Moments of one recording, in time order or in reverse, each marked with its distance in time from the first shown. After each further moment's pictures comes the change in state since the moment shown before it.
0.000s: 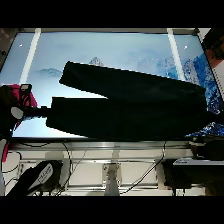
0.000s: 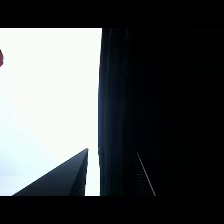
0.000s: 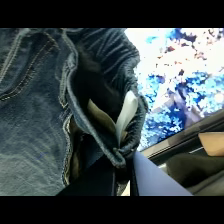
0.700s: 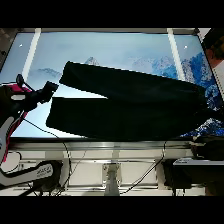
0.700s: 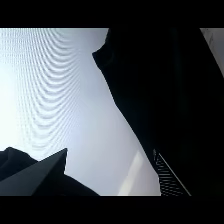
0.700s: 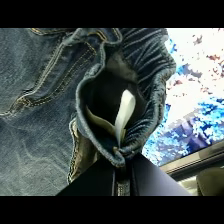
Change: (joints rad) left arm -0.013 -0.420 0.183 -1.025 0.275 0.200; right arm 0.000 0.000 0.000 0.108 -0.016 0.000
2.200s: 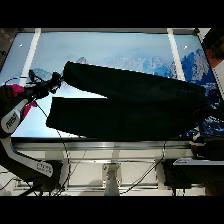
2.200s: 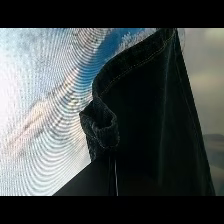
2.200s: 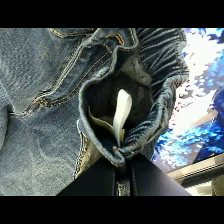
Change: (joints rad) left arm -0.063 -0.367 0.319 -0.274 0.007 0.047; right arm 0.000 0.000 0.000 0.045 0.000 -0.002
